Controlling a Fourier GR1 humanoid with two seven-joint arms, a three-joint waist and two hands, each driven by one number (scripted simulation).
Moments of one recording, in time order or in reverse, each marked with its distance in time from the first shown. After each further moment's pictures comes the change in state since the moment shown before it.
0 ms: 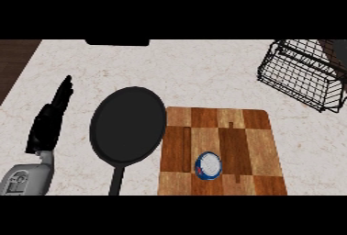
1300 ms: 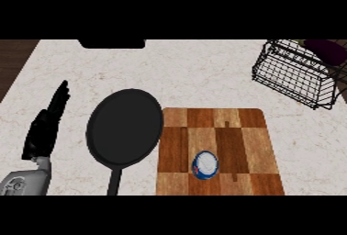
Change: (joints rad) left arm 0.043 -0.011 0.023 -0.023 -0.016 -0.011 0.002; right arm 0.171 -0.043 -0.276 -0.174 -0.282 -0.245 -0.135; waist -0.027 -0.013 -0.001
